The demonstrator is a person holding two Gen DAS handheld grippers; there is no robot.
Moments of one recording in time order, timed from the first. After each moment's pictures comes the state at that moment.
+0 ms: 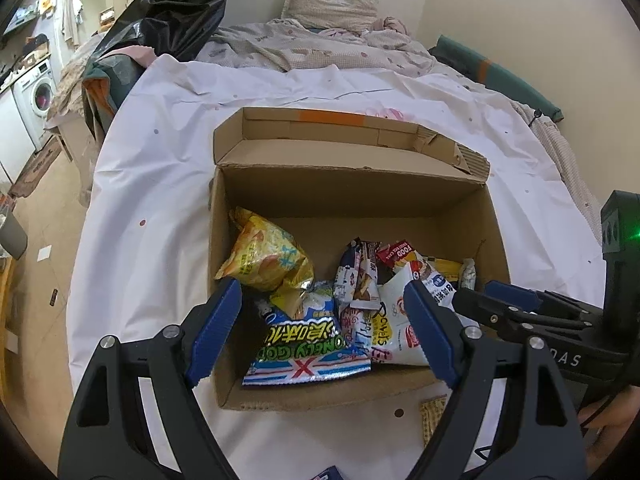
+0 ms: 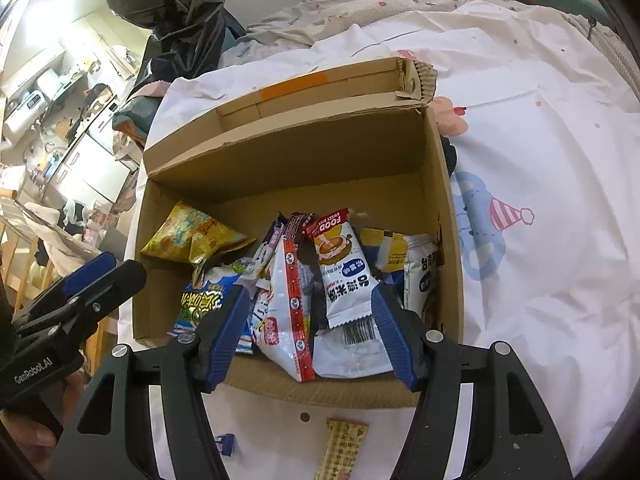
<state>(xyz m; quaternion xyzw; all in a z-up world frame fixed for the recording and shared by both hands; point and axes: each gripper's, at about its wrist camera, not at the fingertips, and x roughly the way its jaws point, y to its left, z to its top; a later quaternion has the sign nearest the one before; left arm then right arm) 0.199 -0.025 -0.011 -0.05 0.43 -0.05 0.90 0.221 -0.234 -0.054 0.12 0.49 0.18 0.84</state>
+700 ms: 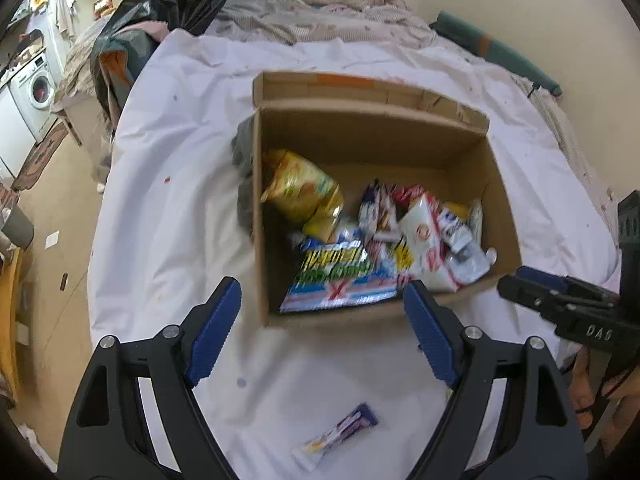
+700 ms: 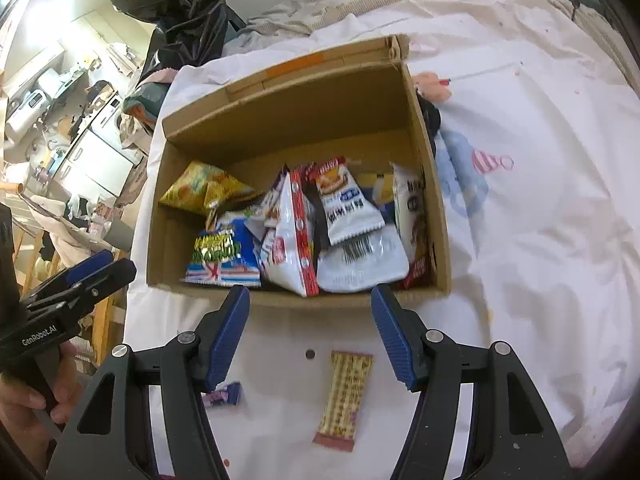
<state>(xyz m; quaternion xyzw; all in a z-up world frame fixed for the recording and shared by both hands) 0.152 0.002 -0.017 -0.03 0.48 -0.05 0.87 0.164 -0.245 -0.056 0.13 0.51 0.18 0.83</state>
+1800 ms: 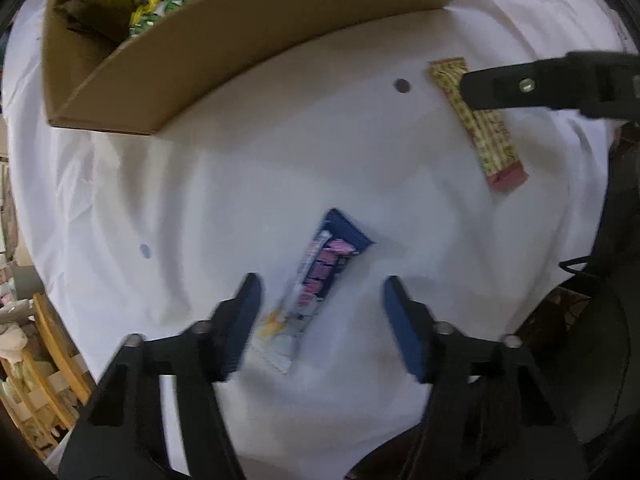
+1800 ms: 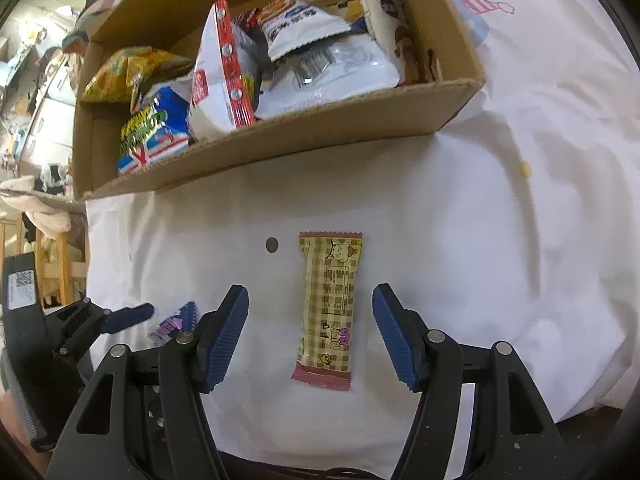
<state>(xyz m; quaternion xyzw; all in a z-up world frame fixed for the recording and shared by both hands) 0.094 -0.068 -0.145 0.16 0.70 -0.15 0.68 0.150 -0.232 -0.142 0.13 0.66 0.15 0.72</state>
